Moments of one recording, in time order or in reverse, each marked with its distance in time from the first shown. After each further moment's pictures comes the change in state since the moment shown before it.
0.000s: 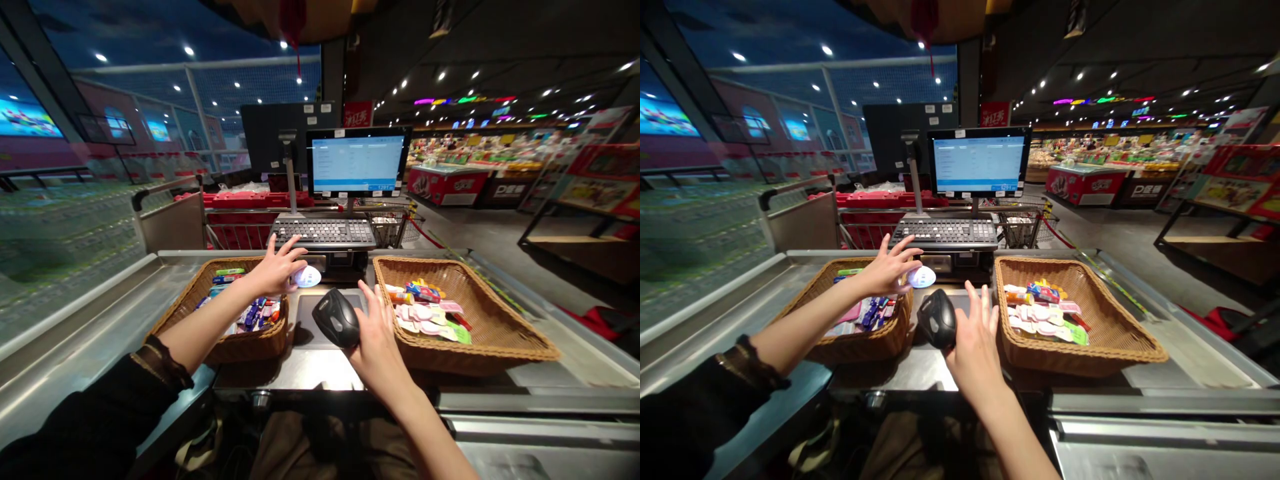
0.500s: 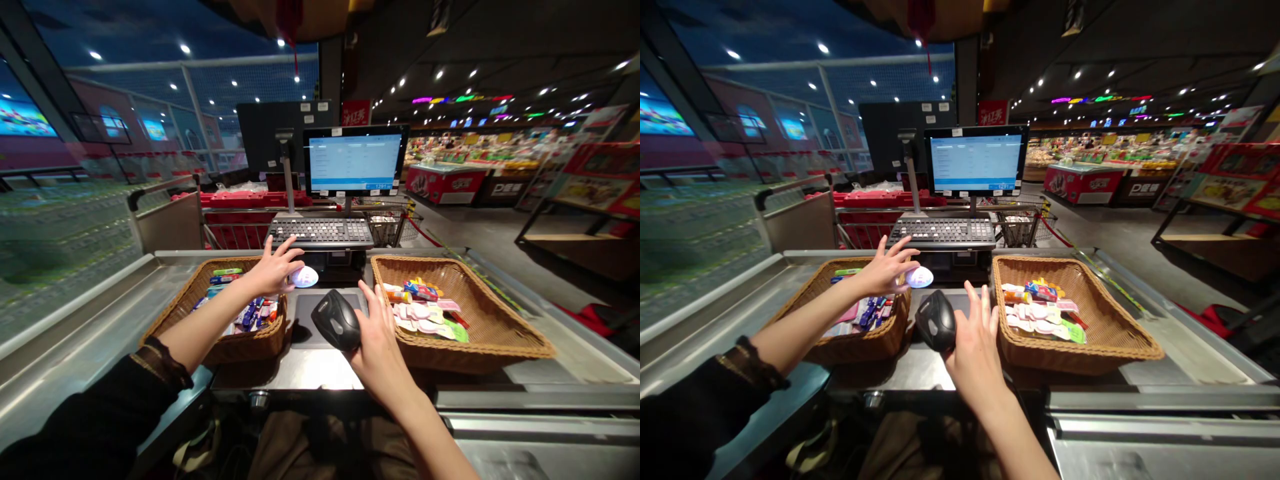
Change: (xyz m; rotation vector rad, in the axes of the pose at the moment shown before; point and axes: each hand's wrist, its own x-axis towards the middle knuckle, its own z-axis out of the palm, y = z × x) left_hand 0.000 -0.003 0.008 -0.003 -0.013 -0.011; right_hand -0.004 -0.001 -0.008 0.016 0.001 0.006
